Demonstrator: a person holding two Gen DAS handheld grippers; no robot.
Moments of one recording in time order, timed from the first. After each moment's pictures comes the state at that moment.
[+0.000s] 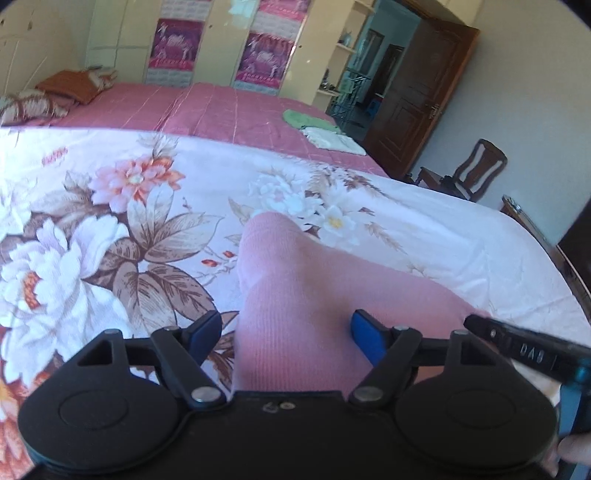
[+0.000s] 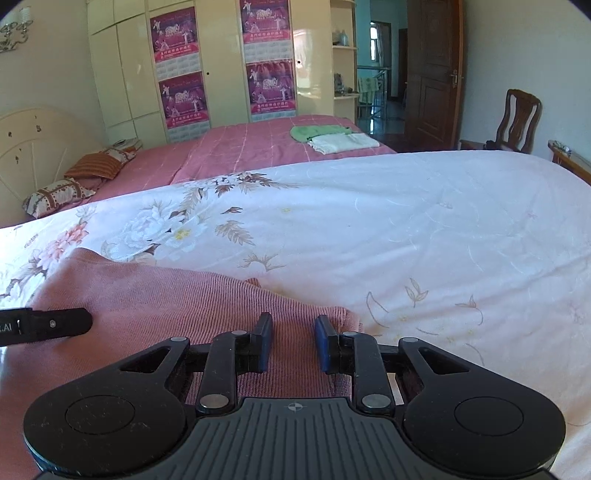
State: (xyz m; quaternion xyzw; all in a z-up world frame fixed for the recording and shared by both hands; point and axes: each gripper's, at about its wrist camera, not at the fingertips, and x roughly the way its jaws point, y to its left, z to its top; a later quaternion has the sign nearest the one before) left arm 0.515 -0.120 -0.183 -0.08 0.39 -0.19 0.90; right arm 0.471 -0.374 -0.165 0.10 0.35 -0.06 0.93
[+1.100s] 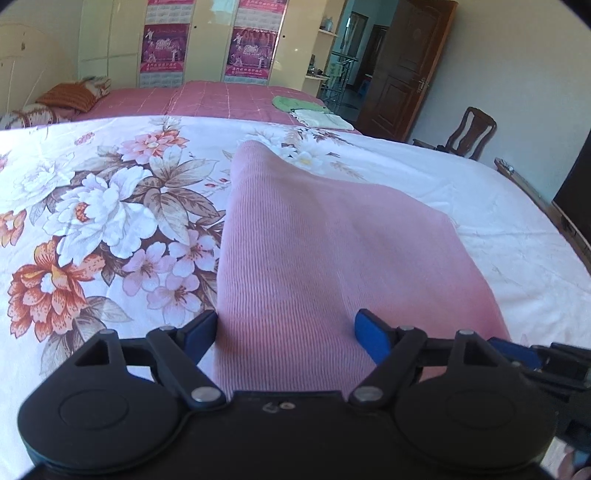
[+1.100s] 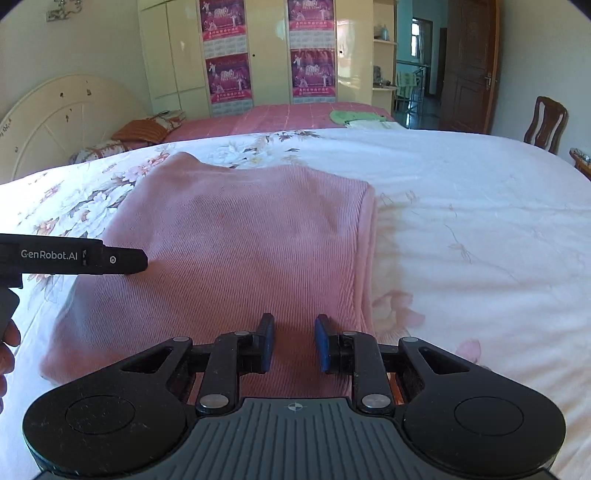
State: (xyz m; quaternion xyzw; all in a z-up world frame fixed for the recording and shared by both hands) left arm 0.407 -0.117 -0.177 -0.02 0.40 -0.19 0.90; right arm 0.326 -0.330 -0.167 0.06 0.37 -0.01 0.93
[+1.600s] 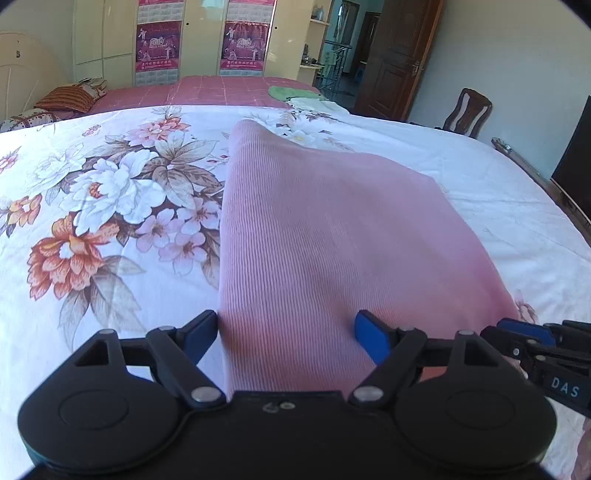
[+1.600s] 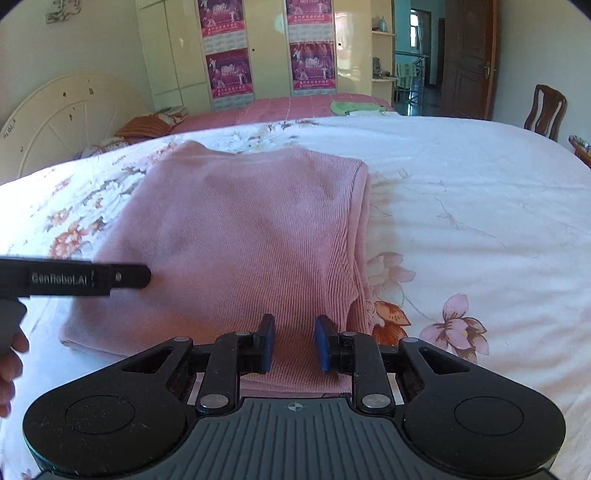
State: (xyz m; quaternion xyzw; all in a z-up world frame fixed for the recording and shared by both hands) left arm 0.367 -0.106 -0.179 0.00 0.41 -0.20 0.89; right arm 0.288 -0.329 -0.165 0.06 0.38 0.00 0.92
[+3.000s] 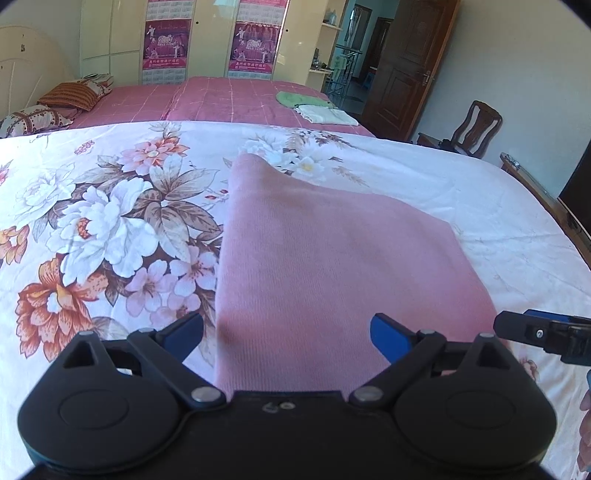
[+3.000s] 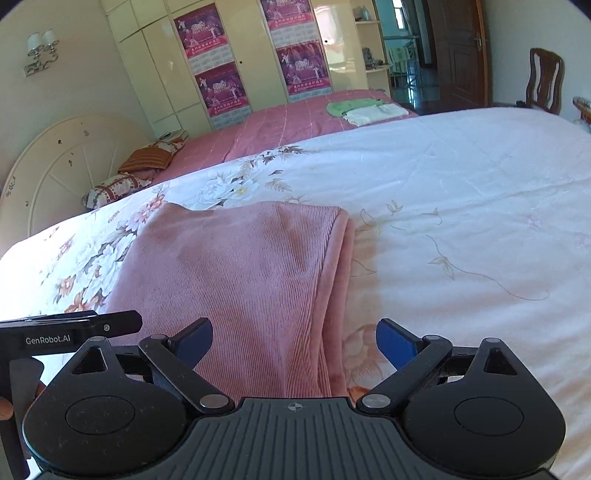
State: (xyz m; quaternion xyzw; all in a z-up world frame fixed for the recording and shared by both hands) left arm 0.426 -0.120 -0.163 -0.02 0.42 -0.18 0.89; right arm 0.354 -0.388 -0.139 0.16 0.38 0.02 0.91
